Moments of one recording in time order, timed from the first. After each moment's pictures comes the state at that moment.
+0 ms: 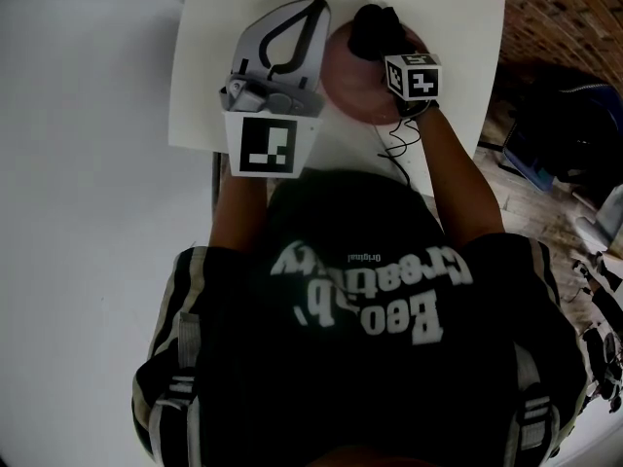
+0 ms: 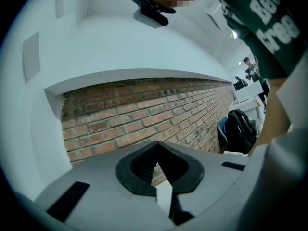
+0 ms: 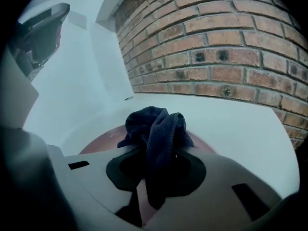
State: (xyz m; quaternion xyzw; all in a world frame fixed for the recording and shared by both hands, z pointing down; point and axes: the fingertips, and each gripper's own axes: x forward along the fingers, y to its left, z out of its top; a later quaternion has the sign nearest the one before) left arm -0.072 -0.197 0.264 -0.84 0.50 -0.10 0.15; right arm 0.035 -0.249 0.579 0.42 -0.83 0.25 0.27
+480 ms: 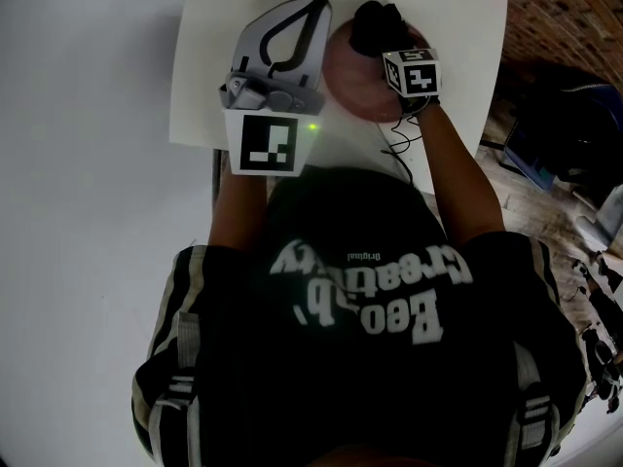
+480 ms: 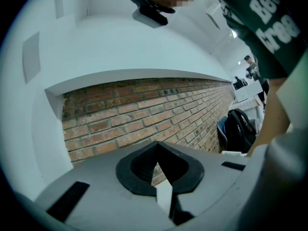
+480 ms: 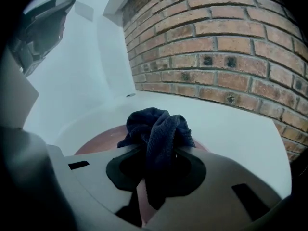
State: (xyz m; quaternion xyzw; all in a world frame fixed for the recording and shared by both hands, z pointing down) left arm -0.077 -0.196 0.263 -0.84 0.50 -0.10 0.15; right arm 0.027 -0.251 0.574 0.41 -0.83 0.22 0.30
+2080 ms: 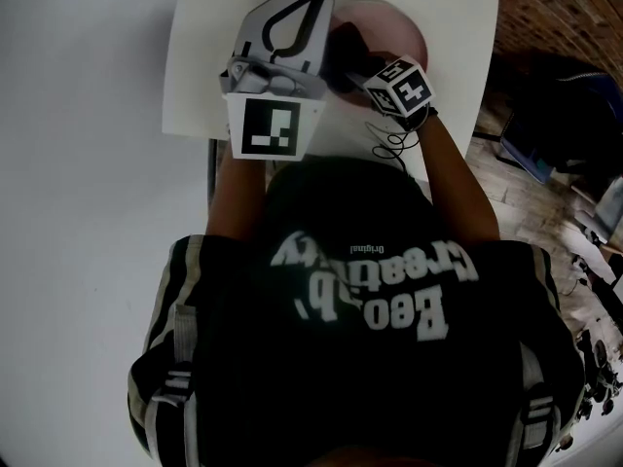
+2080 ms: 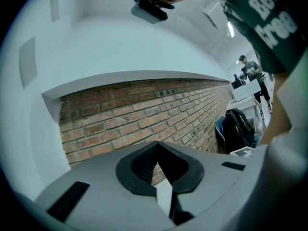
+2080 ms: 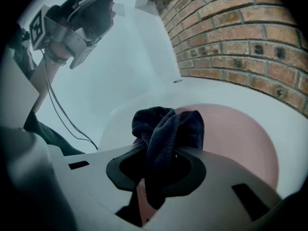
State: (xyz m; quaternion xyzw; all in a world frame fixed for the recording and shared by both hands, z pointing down) left arm -0.060 -0.184 0.264 -0.85 0.50 -0.10 0.16; right arm -0.028 -0.133 0.561 0.17 -0.89 0.24 0.35
